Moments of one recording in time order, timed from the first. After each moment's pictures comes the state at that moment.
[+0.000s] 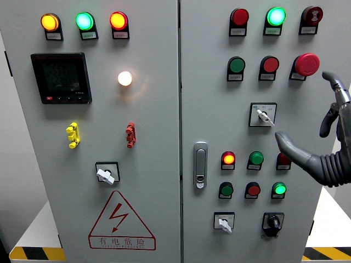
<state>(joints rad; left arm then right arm) -0.05 -0.09 0.00 -0.14 -0.07 -0.02 -0.07 0.62 0.16 1.59 1.96 -2.75 0.21 -0.22</state>
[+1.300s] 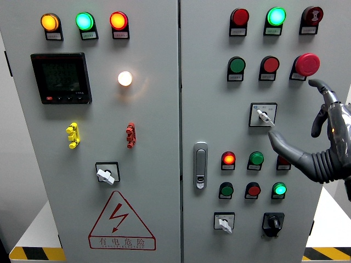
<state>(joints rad) -0.05 -0.09 0.00 -0.14 -0.07 -0.02 -0.07 0.65 0.16 1.58 1.90 -2.75 0.22 -0.23</state>
